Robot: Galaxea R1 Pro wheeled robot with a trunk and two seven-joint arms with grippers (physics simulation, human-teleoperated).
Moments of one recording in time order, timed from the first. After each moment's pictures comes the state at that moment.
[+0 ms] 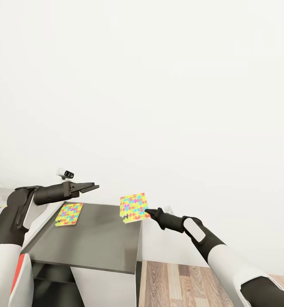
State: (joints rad) left arm -0.74 0.26 0.17 -1.17 0.16 1.04 -1.57; right arm -0.81 0.02 0.29 -0.45 -1.07 0.62 0.44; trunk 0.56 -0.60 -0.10
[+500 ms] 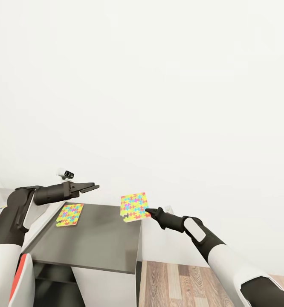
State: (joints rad) left arm -0.74 0.26 0.17 -1.17 0.16 1.04 -1.57; right arm -0.81 0.02 0.28 -0.45 -1.07 0.62 0.44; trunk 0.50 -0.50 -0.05
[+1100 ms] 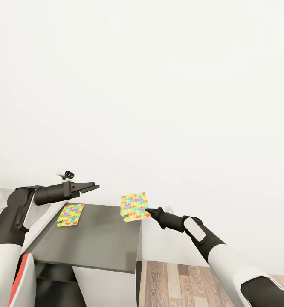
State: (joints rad) left arm -0.74 0.26 0.17 -1.17 0.16 1.04 -1.57; right arm -0.81 0.02 0.28 -0.45 -1.07 0.62 0.44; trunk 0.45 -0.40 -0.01
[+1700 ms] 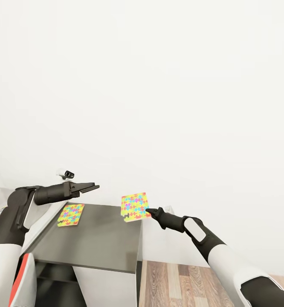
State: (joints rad) left arm -0.74 0.26 0.17 -1.17 0.16 1.04 -1.57; right arm -0.81 0.02 0.28 -0.44 -1.07 0.62 0.44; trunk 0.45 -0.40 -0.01
